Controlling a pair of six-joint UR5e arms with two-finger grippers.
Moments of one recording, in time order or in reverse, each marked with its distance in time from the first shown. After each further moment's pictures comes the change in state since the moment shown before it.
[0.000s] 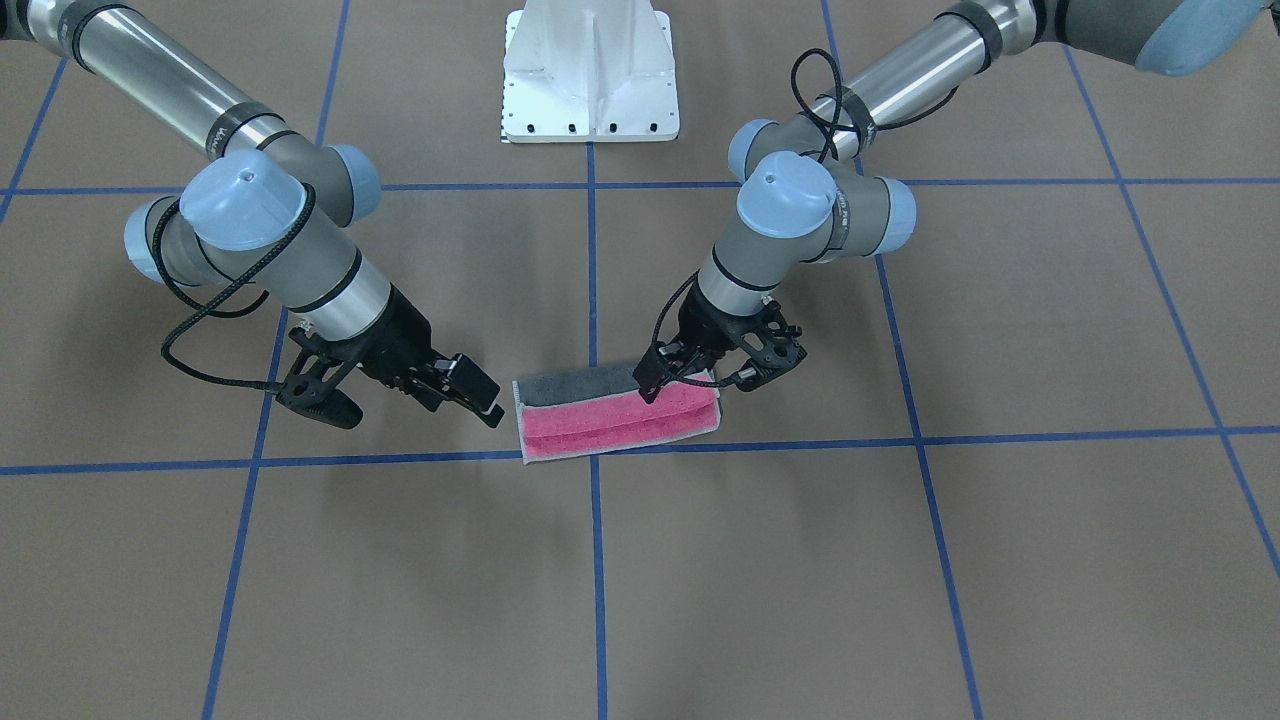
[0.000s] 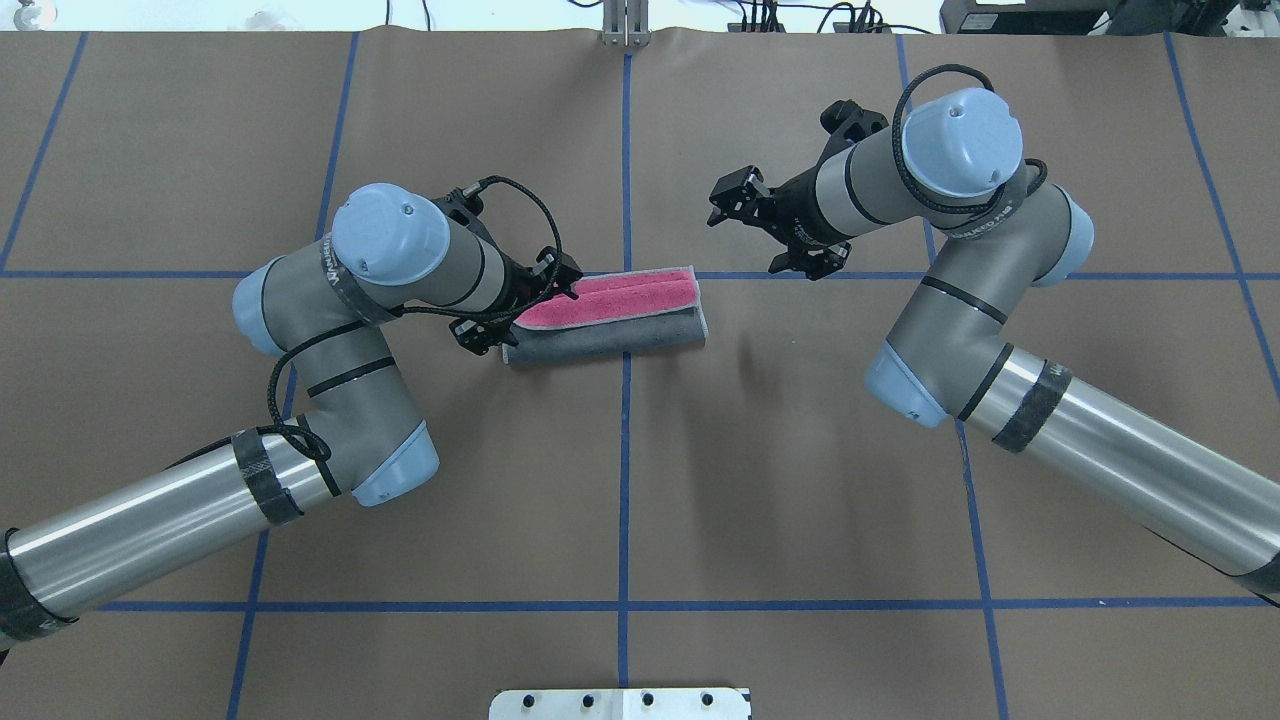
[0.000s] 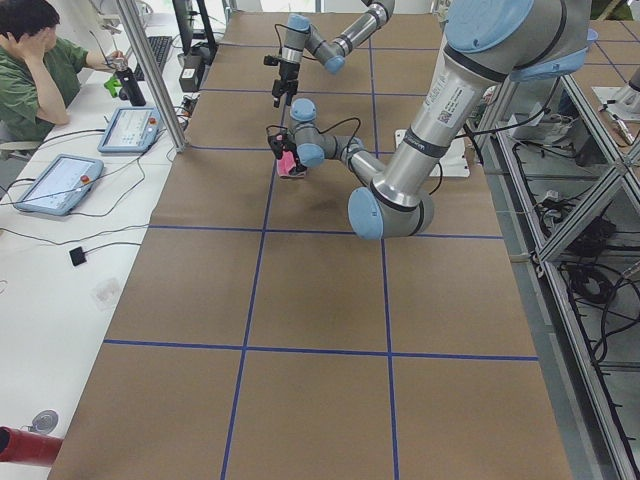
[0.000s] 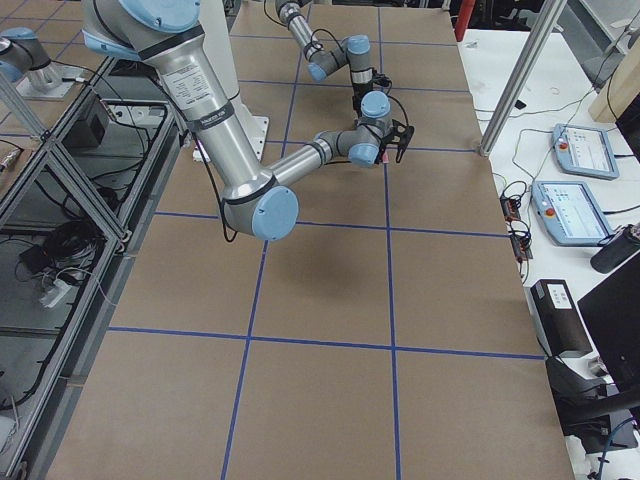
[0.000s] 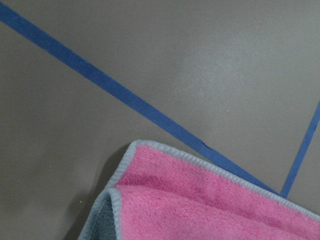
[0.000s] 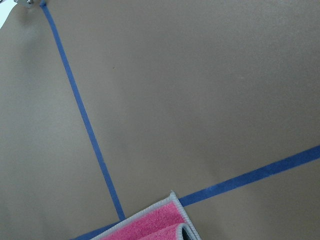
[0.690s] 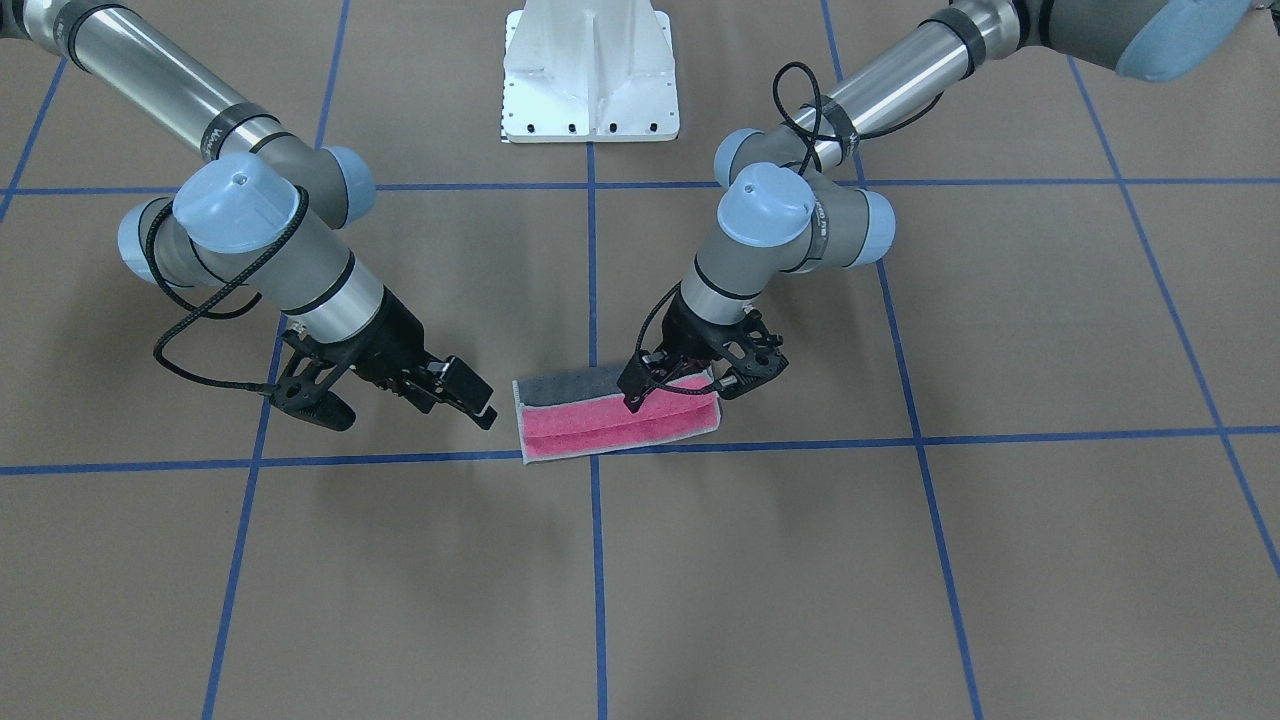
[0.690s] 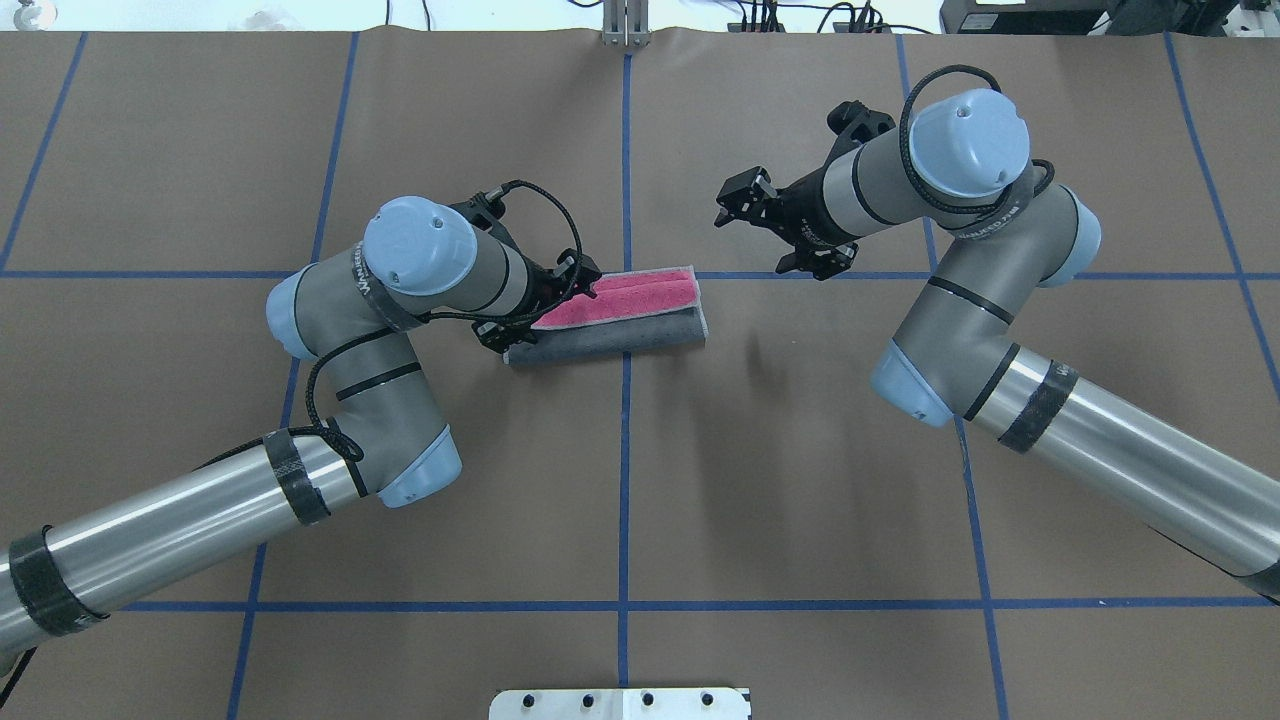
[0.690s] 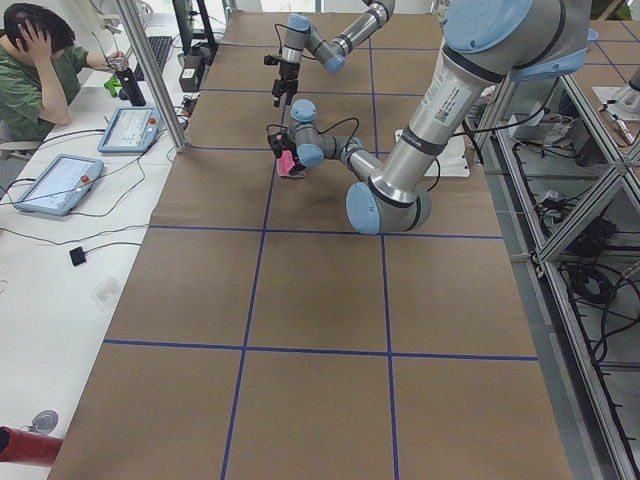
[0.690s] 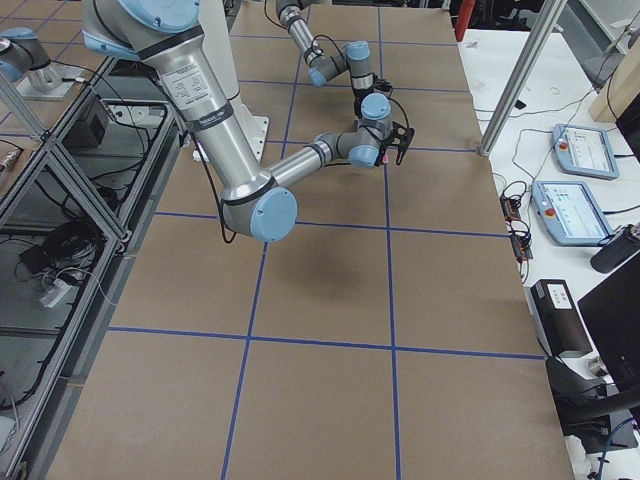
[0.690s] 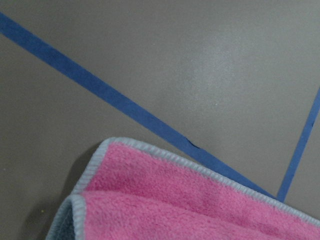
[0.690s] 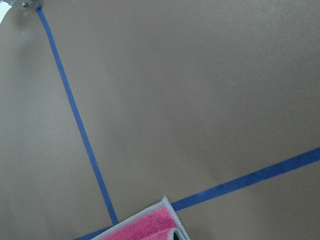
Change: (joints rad) left arm 0.009 -0.030 0.049 -0.032 0.021 0.000; right arm 0.003 -0.009 0.000 0.001 0.001 -0.008
